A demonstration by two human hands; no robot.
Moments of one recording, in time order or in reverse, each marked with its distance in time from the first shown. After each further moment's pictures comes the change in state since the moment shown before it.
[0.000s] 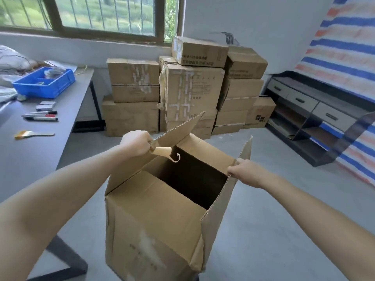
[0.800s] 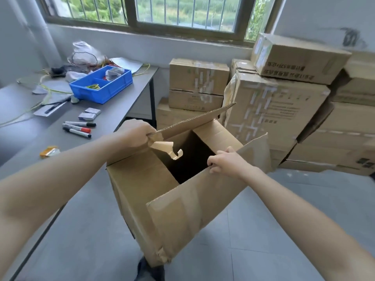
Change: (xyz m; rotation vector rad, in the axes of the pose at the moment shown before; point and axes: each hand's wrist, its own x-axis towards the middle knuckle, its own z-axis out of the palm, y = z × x) left_hand 0.306 -0.182 -0.062 0.248 0.036 -0.099; right_hand 0.485 0.035 -0.100 0.228 0.192 -0.461
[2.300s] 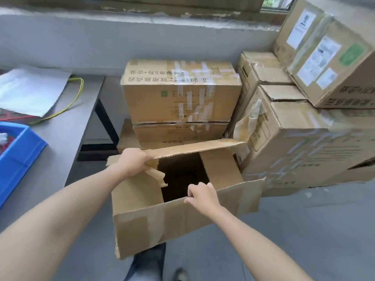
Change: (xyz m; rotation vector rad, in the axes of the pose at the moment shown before) left_hand 0.643 -0.204 0.124 0.261 -0.280 0.180; right_hand 0.524 0.262 0.023 0.542 -0.137 0.467
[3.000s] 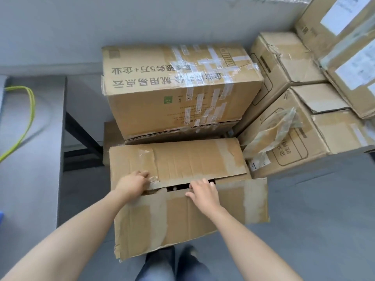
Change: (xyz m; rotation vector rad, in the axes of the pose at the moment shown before) left_hand 0.125 -0.090 0.099 -0.275 -0.327 0.165; right_hand 0.169 -0.033 0.004 -0.143 -0.041 0.262
